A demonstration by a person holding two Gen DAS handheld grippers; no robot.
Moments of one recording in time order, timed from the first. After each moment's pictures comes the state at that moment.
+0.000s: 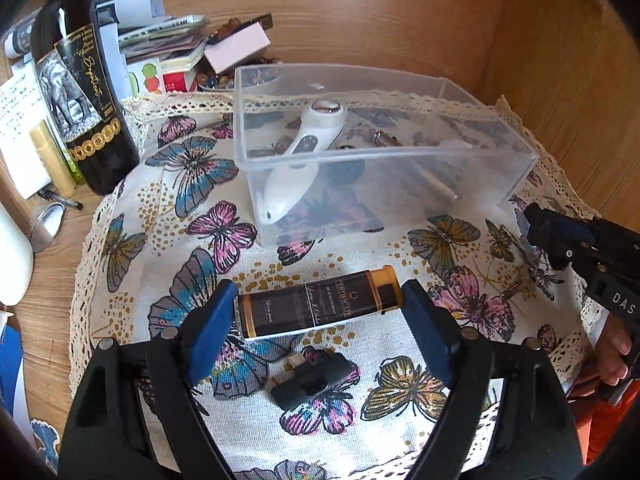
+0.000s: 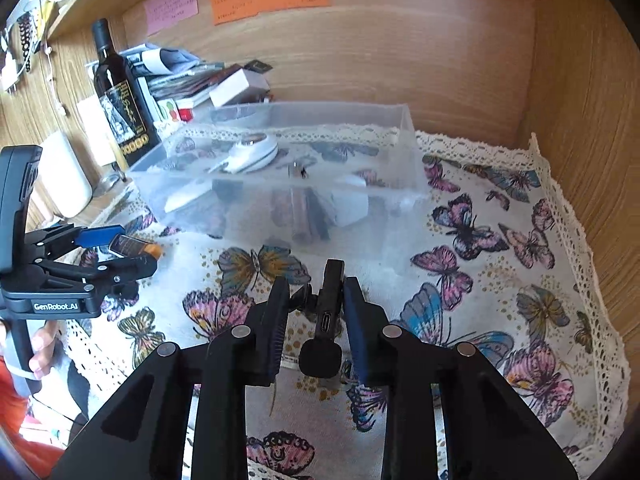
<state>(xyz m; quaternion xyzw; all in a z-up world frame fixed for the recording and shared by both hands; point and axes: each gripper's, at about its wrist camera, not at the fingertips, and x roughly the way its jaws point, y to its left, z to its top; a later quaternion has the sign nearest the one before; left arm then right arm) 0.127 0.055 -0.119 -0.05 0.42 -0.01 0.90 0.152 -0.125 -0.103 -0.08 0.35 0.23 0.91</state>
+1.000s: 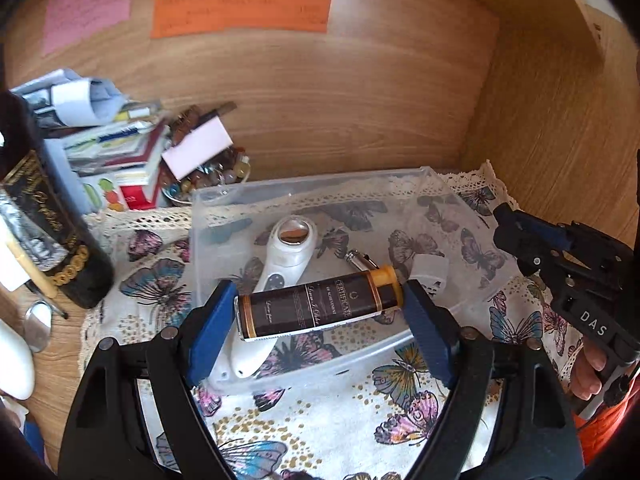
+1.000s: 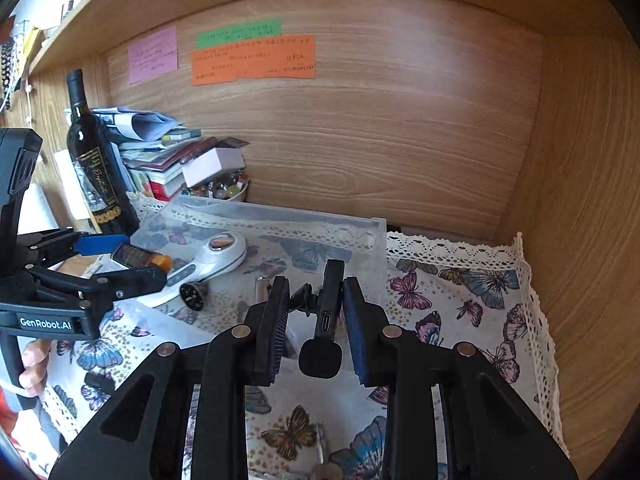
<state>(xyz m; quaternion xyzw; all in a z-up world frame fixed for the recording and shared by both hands) 0.209 0.045 -0.067 -0.06 0.38 -0.04 0.92 0.203 -0.103 -0.053 -0.10 0.27 0.20 0.93</state>
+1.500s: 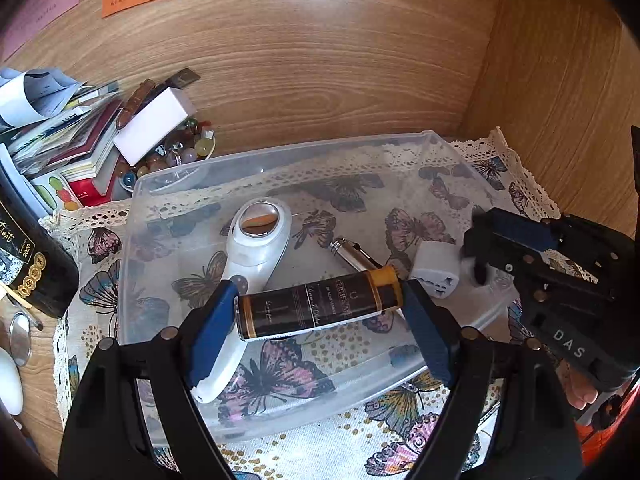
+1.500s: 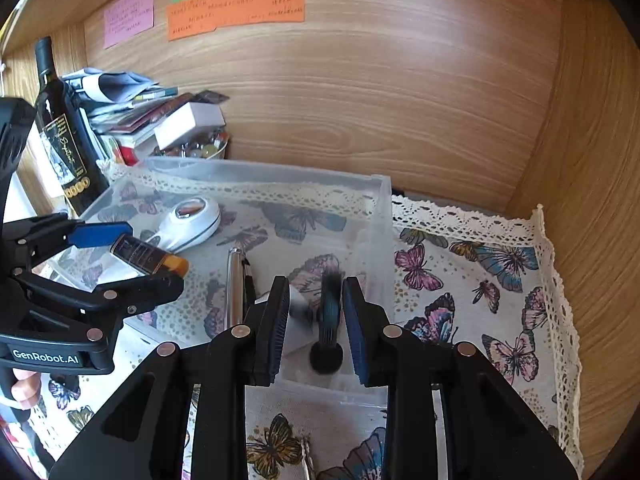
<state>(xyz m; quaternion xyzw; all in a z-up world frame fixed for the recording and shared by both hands) 0.248 0.022 -0.094 -0.03 0.42 -0.04 0.91 0.236 -0.099 -0.085 -0.12 0.33 0.19 0.92</state>
